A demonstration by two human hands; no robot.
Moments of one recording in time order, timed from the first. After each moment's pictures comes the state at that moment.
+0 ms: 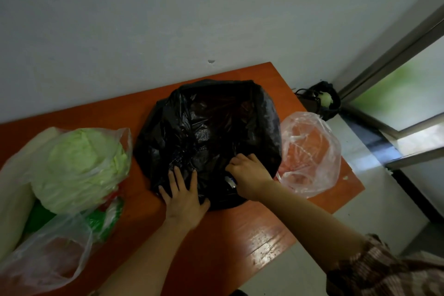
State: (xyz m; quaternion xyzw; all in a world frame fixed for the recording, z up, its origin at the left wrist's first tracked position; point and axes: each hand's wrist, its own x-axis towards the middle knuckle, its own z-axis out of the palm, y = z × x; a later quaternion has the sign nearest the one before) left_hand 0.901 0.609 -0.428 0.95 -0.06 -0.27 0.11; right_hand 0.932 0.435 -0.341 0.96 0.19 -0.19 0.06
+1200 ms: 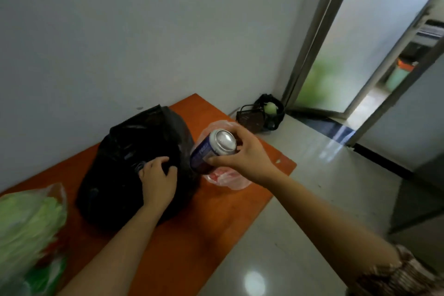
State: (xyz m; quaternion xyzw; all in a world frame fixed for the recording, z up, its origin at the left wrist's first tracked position) left_hand 0.909 0.512 -0.303 0.93 -0.04 -0.02 0.37; right_hand 0.820 0.322 -0.205 0.84 -0.08 0.10 -0.52
